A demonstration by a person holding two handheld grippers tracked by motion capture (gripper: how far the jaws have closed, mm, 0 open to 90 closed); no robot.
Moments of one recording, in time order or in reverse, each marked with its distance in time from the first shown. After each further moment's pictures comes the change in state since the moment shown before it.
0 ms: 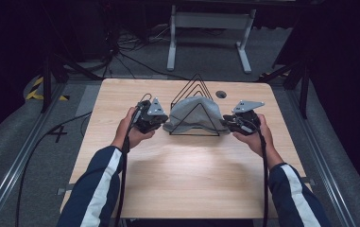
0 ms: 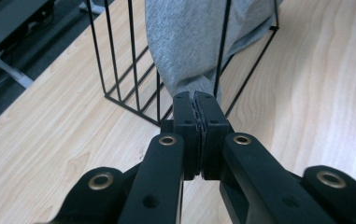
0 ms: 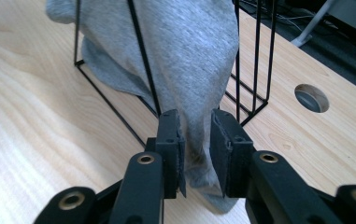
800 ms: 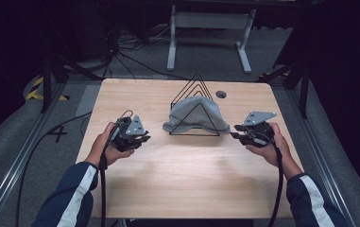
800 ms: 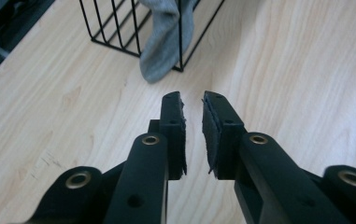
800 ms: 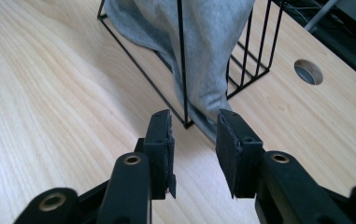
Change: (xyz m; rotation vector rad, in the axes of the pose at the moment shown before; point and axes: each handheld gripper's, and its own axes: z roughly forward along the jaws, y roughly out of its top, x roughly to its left) left arm -0.022 -0.052 -0.050 0.101 -0.027 0.051; right arm 0.013 -0.024 -0.043 0.076 0.006 -0.084
